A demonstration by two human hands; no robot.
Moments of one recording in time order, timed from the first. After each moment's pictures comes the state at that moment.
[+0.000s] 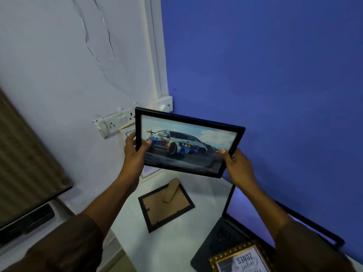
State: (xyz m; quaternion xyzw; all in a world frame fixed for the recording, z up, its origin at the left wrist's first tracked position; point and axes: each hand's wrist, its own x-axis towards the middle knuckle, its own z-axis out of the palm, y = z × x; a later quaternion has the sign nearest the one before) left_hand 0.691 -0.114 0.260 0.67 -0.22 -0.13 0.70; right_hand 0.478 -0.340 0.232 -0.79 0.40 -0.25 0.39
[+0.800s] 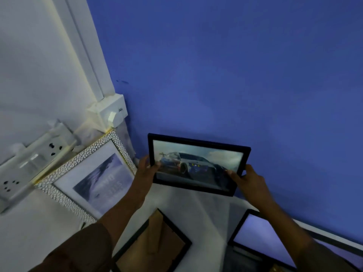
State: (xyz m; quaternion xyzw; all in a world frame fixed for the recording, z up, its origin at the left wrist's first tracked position) left_hand 0.848 -0.335 0.125 0.66 -0.25 -0.38 0.59; right_hand 0.548 -0.456 0.152 -0.69 0.60 -0.17 0.36
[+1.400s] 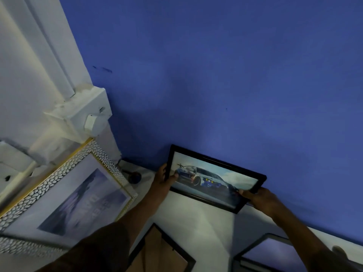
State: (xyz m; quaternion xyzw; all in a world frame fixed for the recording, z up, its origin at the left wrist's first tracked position) left_hand 0.868 -0.427 0.022 0.65 -0.27 -0.53 0.47; right_hand 0.547 -0.512 0.092 -0.54 0.70 -0.01 0.46
